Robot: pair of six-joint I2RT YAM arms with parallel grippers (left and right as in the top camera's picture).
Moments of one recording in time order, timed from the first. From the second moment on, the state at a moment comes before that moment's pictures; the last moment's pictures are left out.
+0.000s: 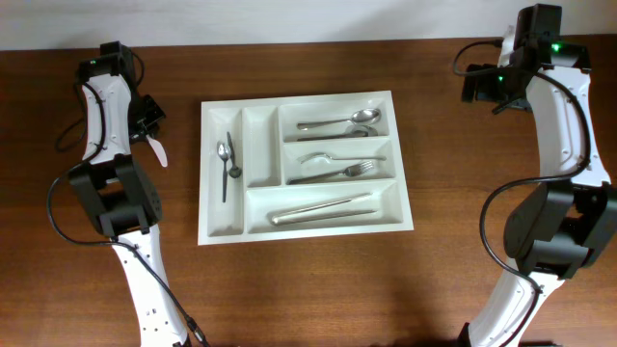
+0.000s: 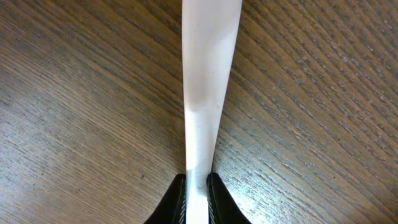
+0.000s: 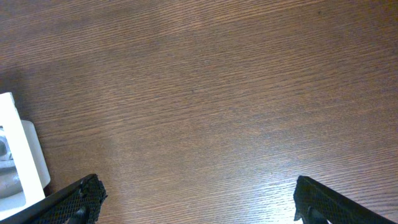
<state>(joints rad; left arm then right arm) 0.22 2.70 2.55 -1.37 -0.06 -0.45 -0.19 2.10 2.01 -1.00 -0.01 0.10</state>
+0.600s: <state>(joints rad) 0.19 2.74 2.58 -1.35 -0.11 -0.44 -0.19 2.10 2.01 -1.00 -0.01 0.10</state>
